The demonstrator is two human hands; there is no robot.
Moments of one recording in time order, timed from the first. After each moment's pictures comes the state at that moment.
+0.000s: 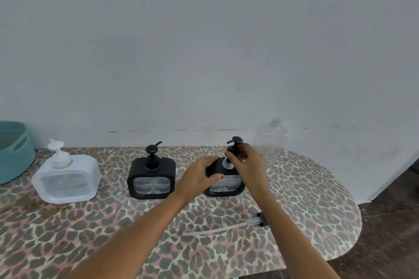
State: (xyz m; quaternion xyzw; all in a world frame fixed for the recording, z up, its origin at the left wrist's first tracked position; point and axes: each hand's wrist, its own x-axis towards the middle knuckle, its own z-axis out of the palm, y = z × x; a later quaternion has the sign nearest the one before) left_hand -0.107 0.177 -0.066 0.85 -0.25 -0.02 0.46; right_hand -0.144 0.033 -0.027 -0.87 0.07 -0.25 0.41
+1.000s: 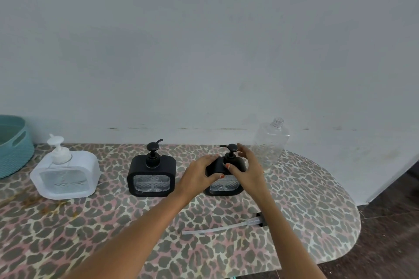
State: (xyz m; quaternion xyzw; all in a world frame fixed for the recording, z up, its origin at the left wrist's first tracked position) left_hand -0.106 0.177 -0.071 0.85 -0.25 0.00 0.47; right_hand -0.148 0.026 -0.051 -0.87 0.06 -0.17 0.45
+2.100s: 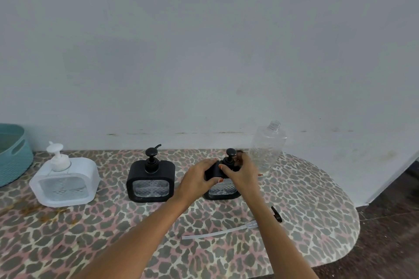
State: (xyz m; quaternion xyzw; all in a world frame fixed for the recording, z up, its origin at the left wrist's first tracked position) left_hand -0.105 0.177 -0.073 0.85 -0.26 0.00 0.46; right_hand -0.138 0.039 -0.051 -0.88 0.13 -0.17 0.43
